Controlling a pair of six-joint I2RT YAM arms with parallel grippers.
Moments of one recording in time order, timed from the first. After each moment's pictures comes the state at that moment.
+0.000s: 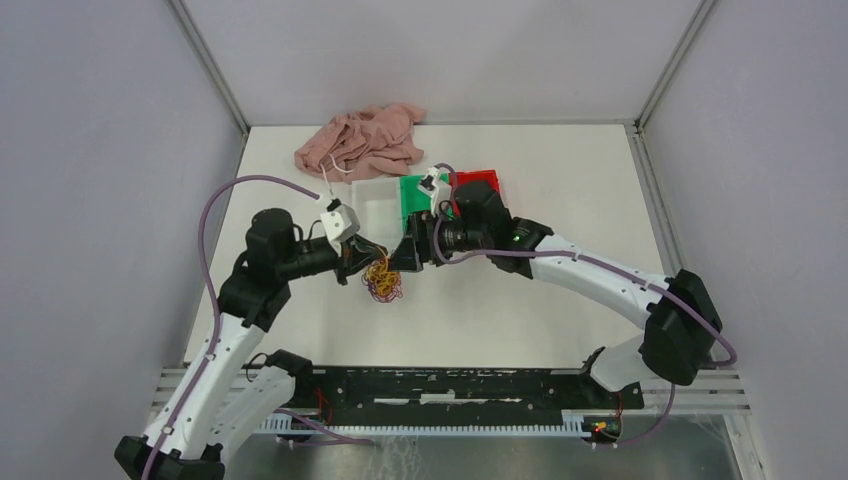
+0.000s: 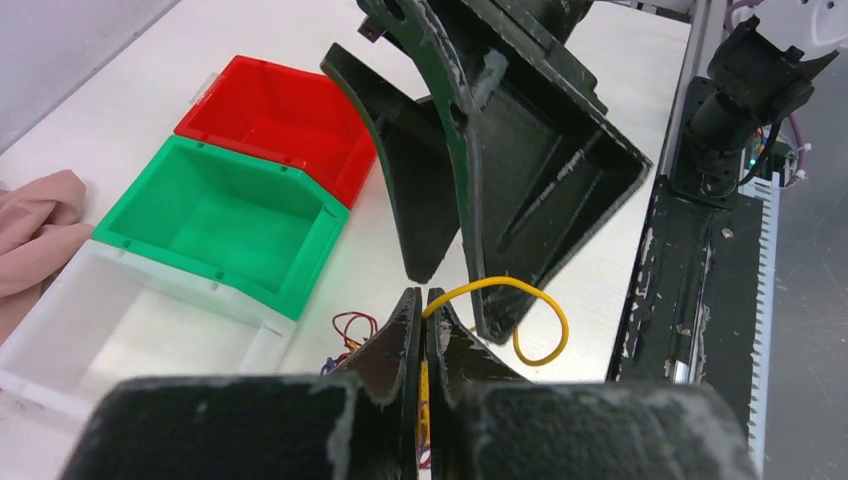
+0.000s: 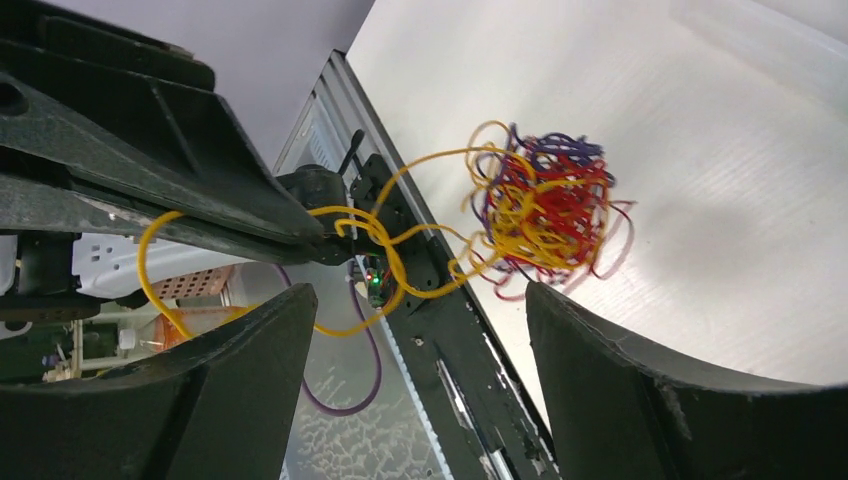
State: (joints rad) left arm -0.34 0.74 0.81 -0.36 0.80 0.23; right arm 0.83 1.45 1.10 -0.09 -0.51 0.69
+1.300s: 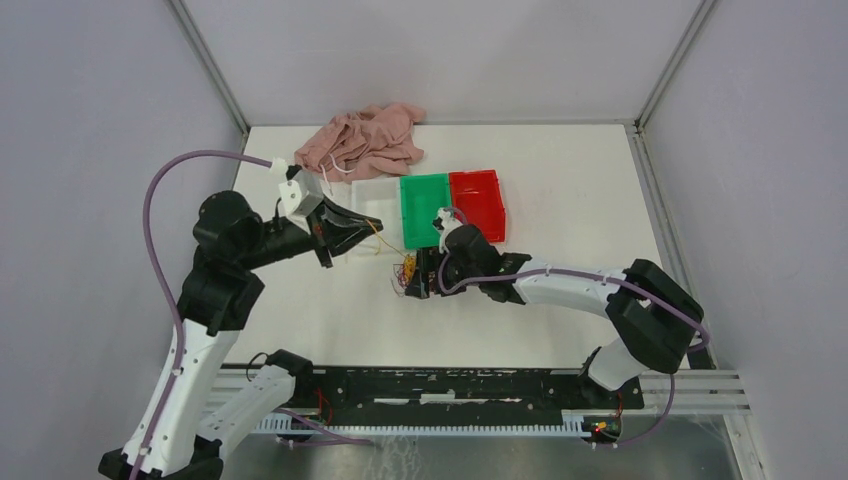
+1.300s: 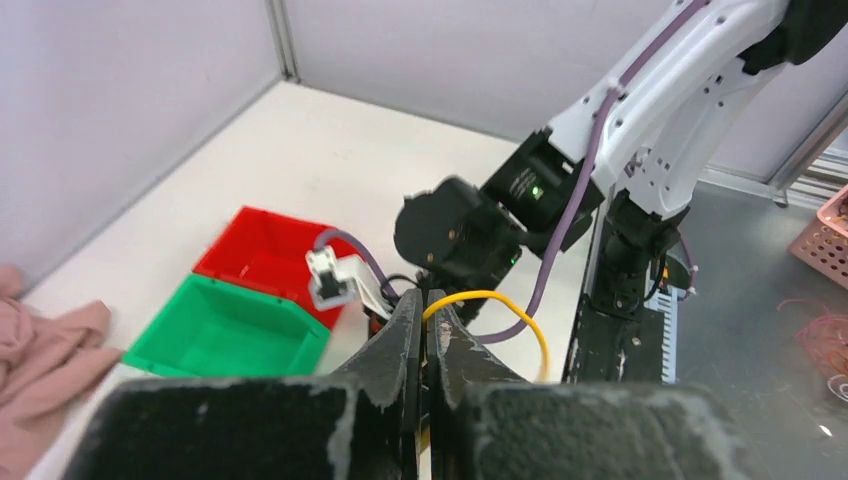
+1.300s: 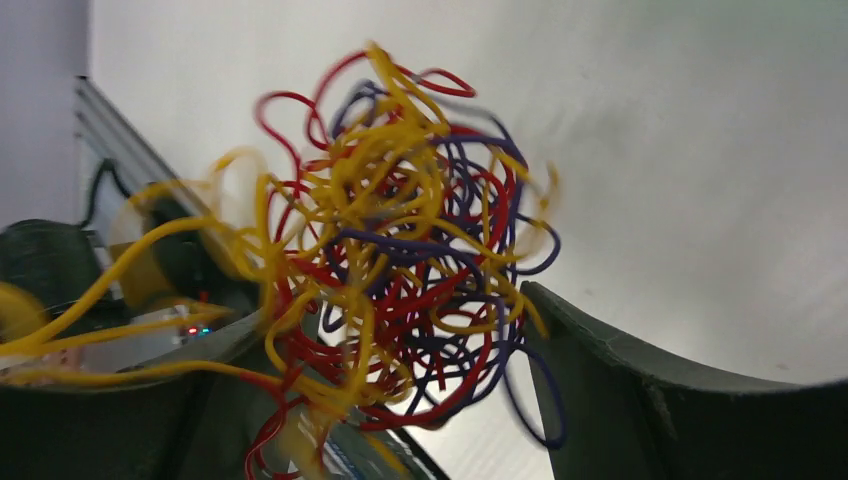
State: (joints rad) left arm -0.36 0.79 1.14 -0.38 0.84 -0.01; right arm 0.91 1.55 0.87 0.05 -0.17 0.72
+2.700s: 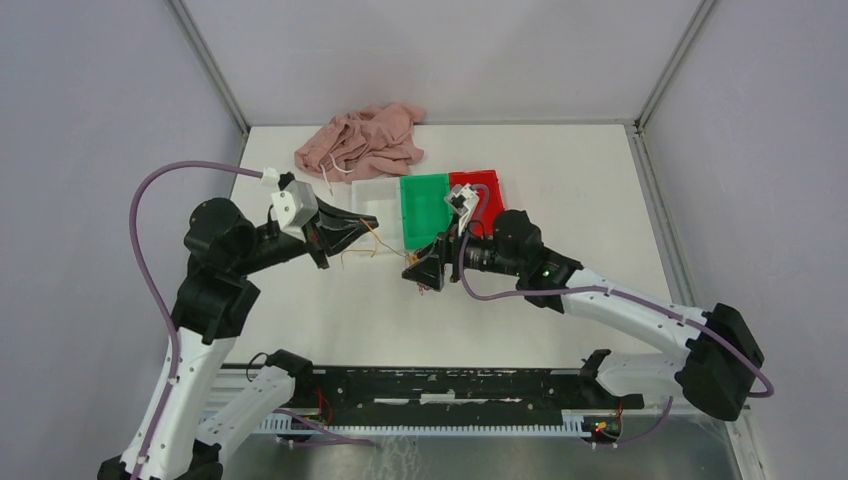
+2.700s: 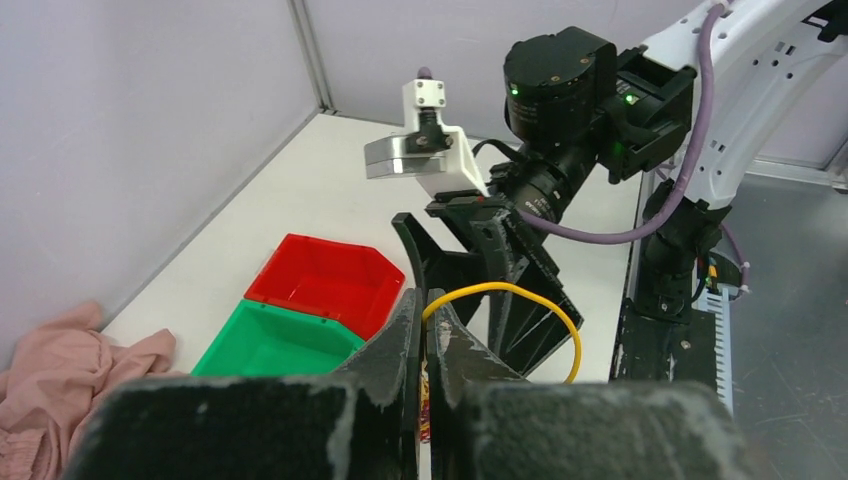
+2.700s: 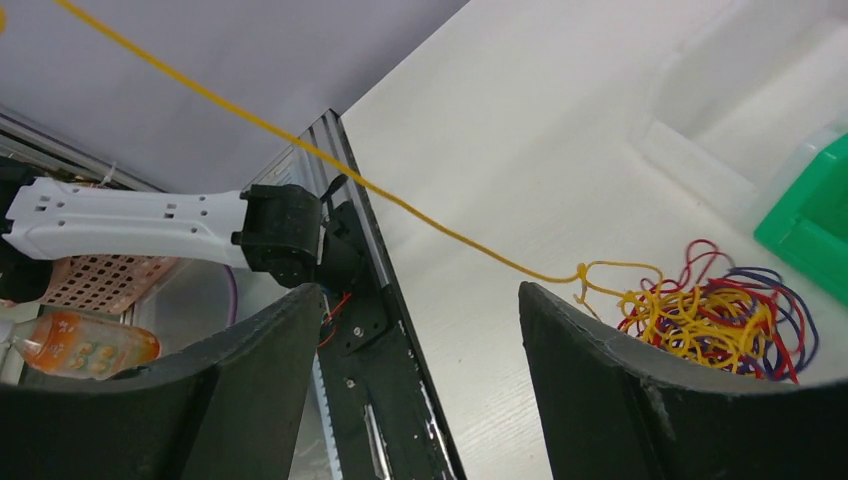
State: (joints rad) left arm -0.36 0.76 1.15 -0.35 0.82 0.07; right arm 0.87 1.19 0.81 0.23 -0.41 0.51
